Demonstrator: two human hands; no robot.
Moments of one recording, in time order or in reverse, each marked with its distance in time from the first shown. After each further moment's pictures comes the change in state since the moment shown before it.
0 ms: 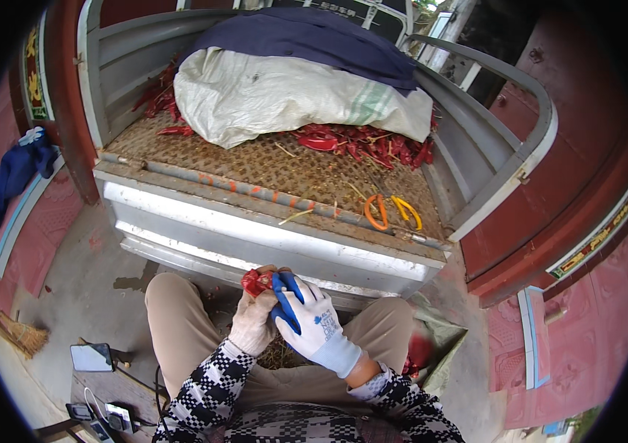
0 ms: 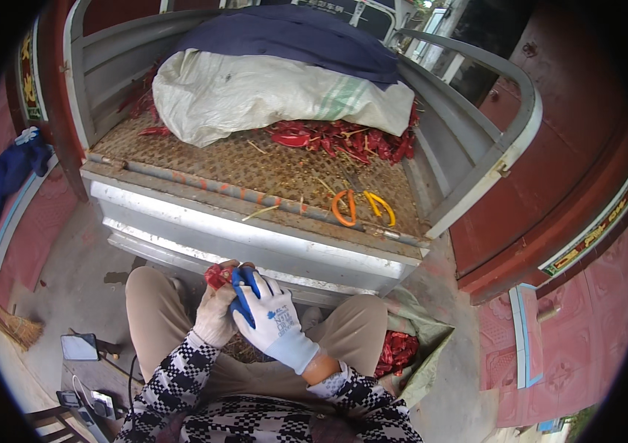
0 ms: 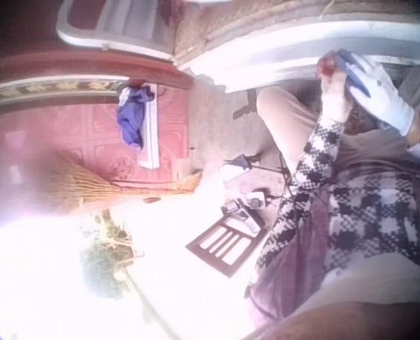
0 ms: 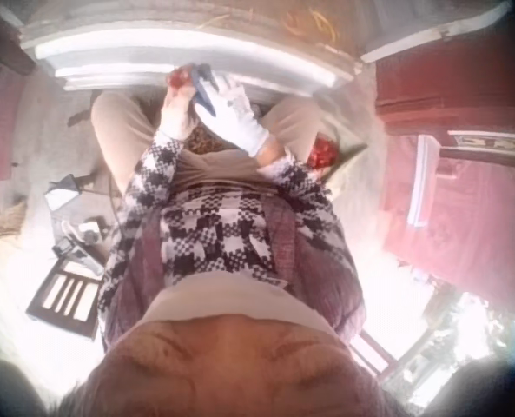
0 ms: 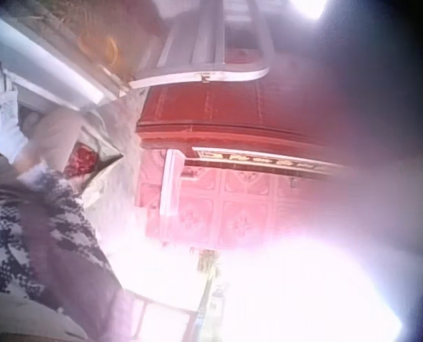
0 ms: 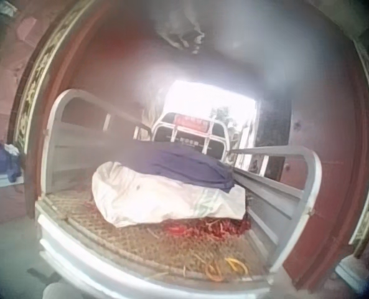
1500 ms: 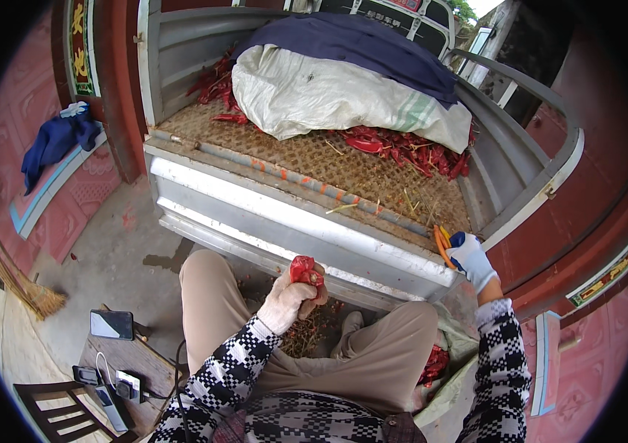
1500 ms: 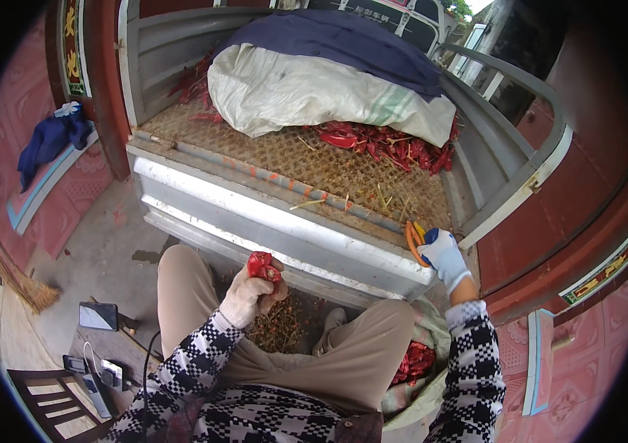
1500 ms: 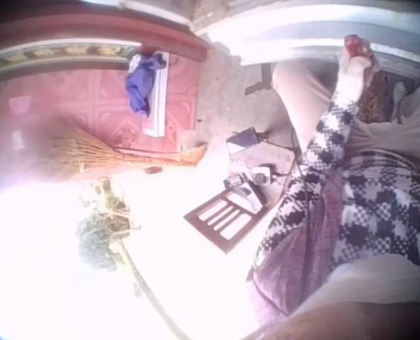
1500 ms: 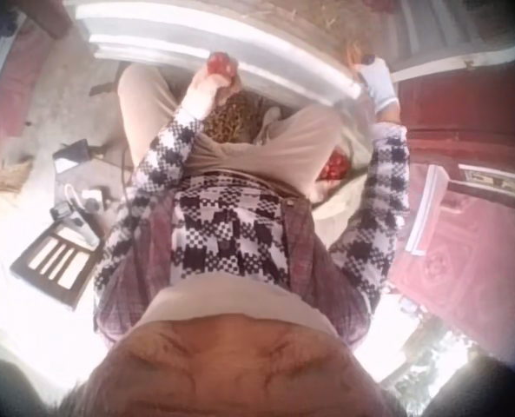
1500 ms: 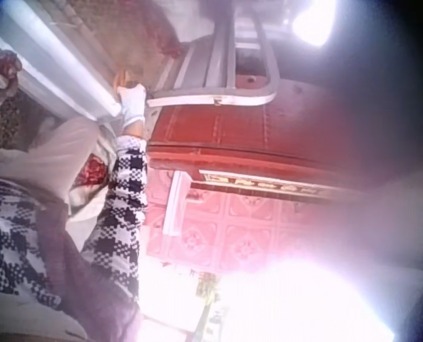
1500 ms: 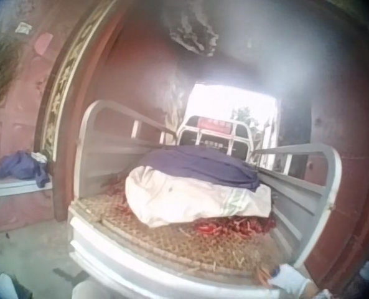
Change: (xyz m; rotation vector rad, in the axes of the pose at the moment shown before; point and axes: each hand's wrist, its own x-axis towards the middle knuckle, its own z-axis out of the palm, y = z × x) left_hand -0.011 0.027 0.012 0.493 -0.073 -0.066; right_hand 0.010 0.223 -0.157 -0.017 -0.180 0.824
